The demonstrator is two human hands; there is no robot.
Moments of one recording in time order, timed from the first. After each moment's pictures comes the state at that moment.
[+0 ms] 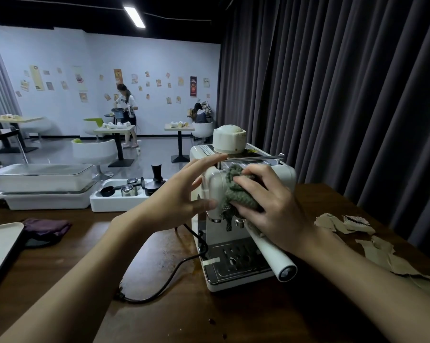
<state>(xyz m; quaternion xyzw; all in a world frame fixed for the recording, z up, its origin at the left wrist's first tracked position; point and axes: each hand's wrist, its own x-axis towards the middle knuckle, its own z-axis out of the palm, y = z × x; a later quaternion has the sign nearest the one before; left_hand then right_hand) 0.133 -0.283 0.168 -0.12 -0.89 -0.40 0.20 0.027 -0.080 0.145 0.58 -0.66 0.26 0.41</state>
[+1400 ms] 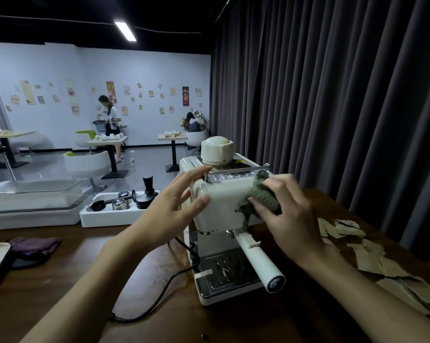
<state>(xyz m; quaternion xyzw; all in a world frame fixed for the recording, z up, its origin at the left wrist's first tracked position) 0.135 -0.267 0.164 -0.09 -0.86 -0.44 0.24 0.018 -0.054 0.138 0.42 -0.70 0.34 0.46</state>
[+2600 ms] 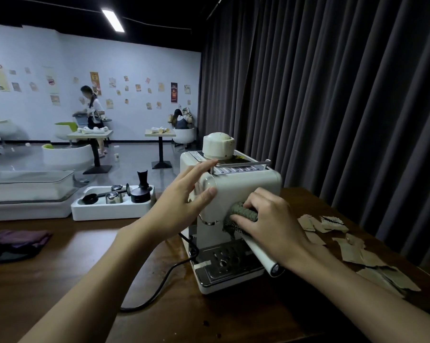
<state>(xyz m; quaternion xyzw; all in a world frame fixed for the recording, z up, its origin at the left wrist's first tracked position) 0.128 -0.275 0.155 -0.11 -0.88 -0.40 0.26 0.056 -0.072 0.139 0.41 -0.81 0.29 0.30</state>
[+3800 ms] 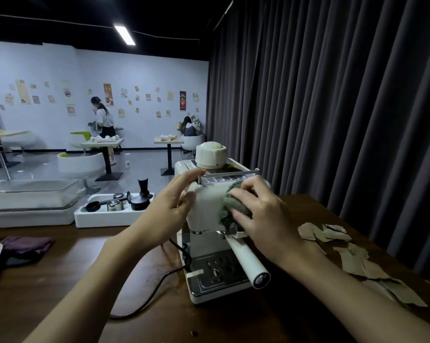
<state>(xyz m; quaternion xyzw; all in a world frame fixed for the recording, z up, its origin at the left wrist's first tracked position) 0.136 -0.255 0.169 -0.04 -0.88 -0.38 0.28 0.045 -0.059 0.156 0.46 -0.76 0.29 0.35</state>
